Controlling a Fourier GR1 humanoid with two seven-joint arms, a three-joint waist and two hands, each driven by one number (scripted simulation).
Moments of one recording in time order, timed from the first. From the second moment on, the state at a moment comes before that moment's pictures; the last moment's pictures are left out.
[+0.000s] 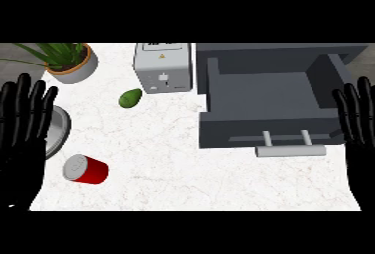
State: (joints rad) left arm -0.02 0.08 0.01 -2.10 0.01 -0.02 0.00; right arm 0.00 -0.12 0.01 -2.10 0.01 -0.01 -0.02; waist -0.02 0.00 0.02
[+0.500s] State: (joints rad) left arm 0.05 0.36 -0.04 -2.02 0.39 -0.53 0.00; right arm 0.07 -0.08 -0.02 -2.06 0.00 -0.06 0.07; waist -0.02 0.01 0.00
